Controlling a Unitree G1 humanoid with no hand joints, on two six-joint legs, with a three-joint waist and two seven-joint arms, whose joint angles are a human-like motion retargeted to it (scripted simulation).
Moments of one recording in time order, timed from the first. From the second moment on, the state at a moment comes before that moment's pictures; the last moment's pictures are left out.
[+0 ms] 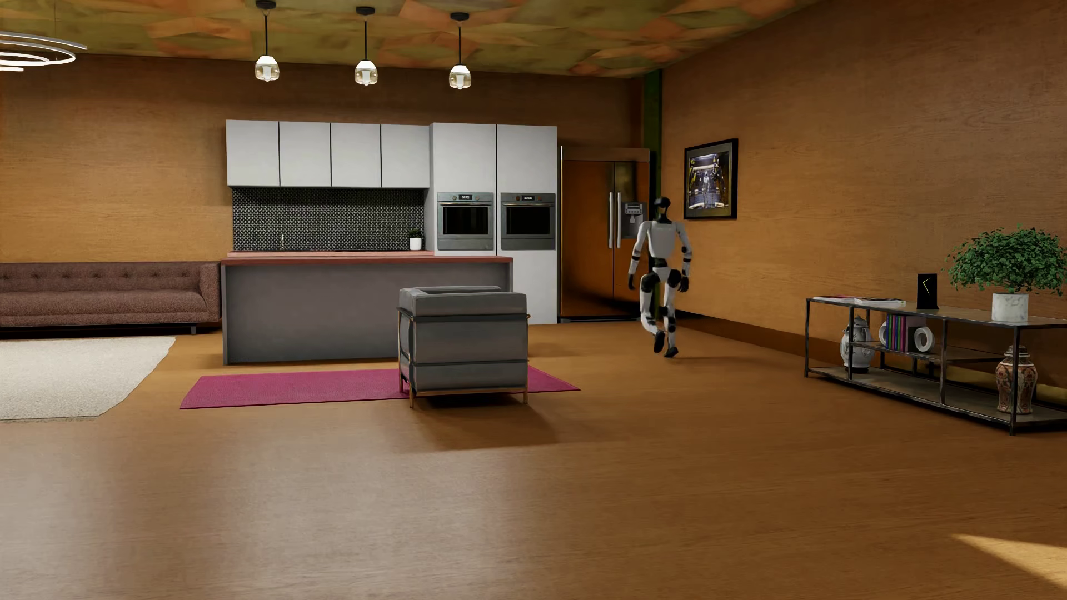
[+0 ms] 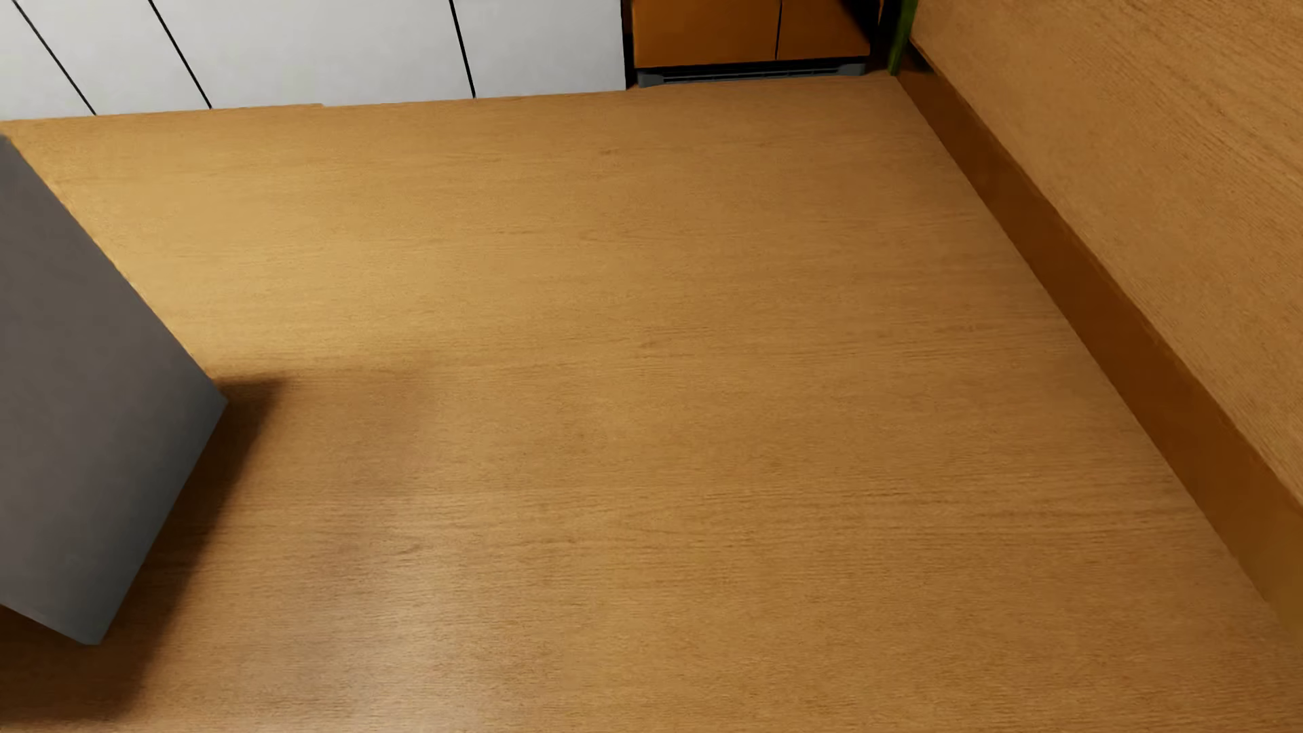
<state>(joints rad) -0.15 -0.24 0.03 0.13 0.22 0.19 0.00 0.00 0.08 1.43 0.62 0.33 0.27 -0.20 0.06 0.37 -0.38 0.00 0.00 -0.41 0.55 0.84 0.95 0.00 0.00 0.00 0.00 0.00 0.00</state>
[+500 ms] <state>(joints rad) -0.24 -0.15 0.12 -0.10 0.04 0.19 0.00 0.00 0.08 0.74 1.53 0.38 0.24 -0.25 0.00 0.38 -0.40 0.00 0.00 -0.46 0.51 0.91 0.94 0.00 0.00 0.00 0.00 0.00 0.00</state>
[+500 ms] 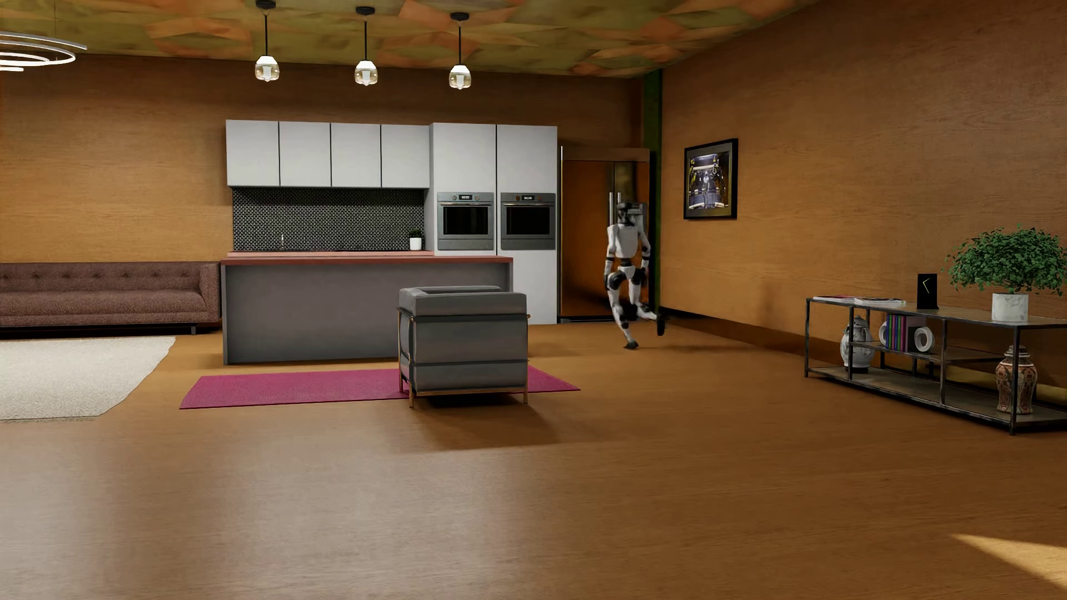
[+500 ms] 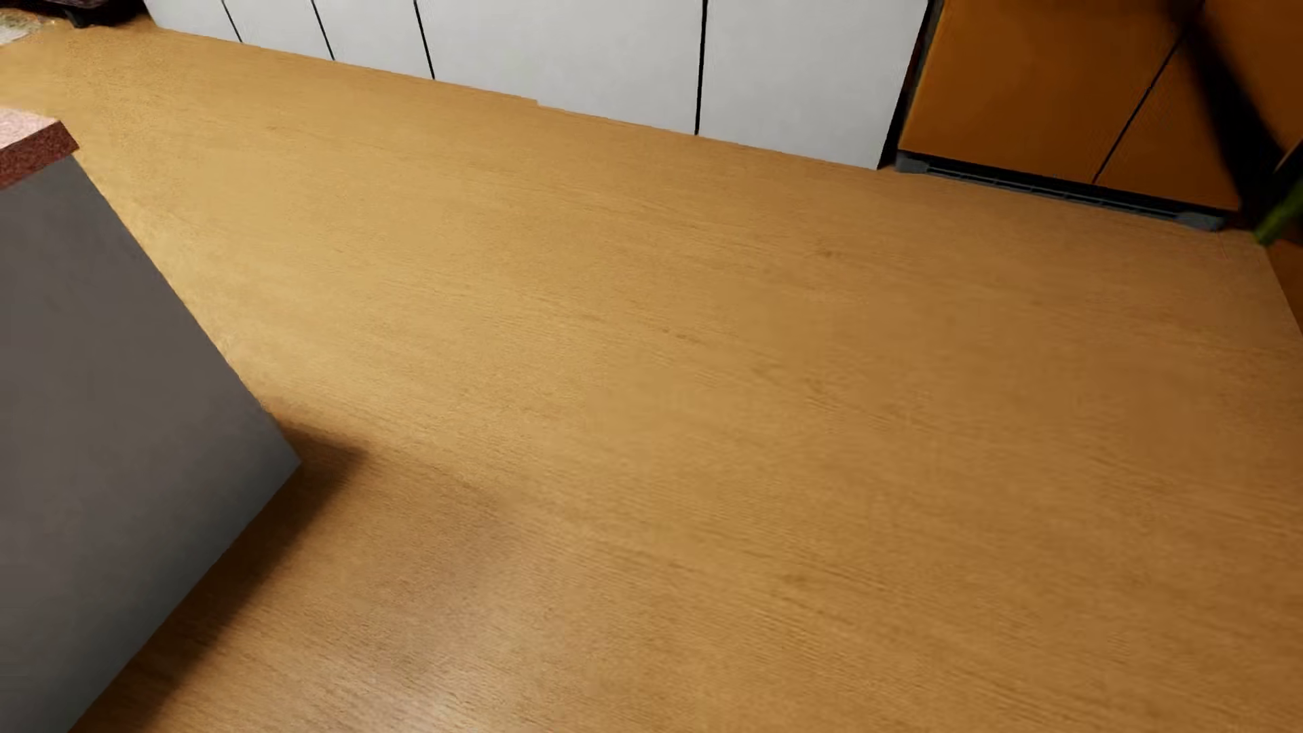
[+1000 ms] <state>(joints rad) -0.09 -0.35 -0.03 0.13 0.20 0.20 0.00 0.00 0.08 1.34 0.69 0.30 0.24 -0.09 0.09 0.36 -0.41 0.00 0.00 -0.45 0.51 0.84 0.99 0.00 0.00 0.00 0.00 0.00 0.00</state>
